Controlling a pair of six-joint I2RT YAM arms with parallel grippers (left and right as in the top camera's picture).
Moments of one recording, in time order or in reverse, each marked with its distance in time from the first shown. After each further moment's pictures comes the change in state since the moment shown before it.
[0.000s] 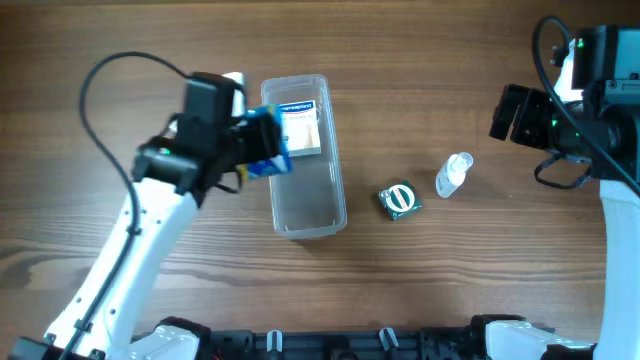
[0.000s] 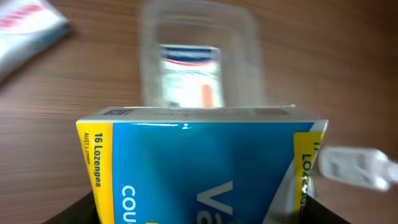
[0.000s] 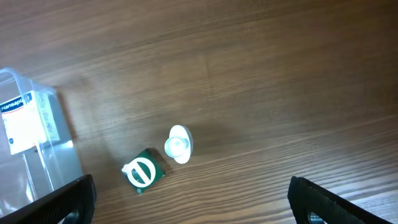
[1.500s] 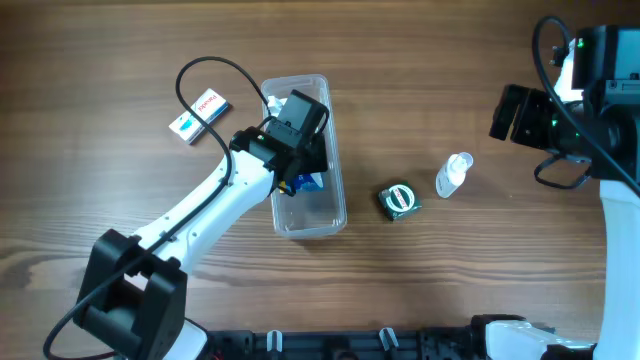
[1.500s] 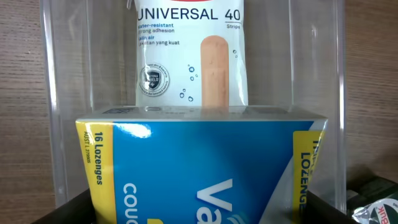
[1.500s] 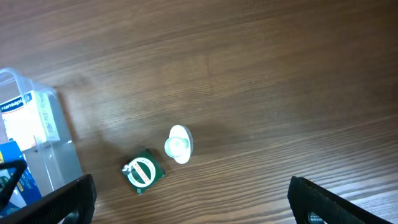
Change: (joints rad) left arm -0.219 0.307 0.000 0.084 -0.252 -0.133; right arm 0.000 0.000 0.000 0.000 0.000 0.000
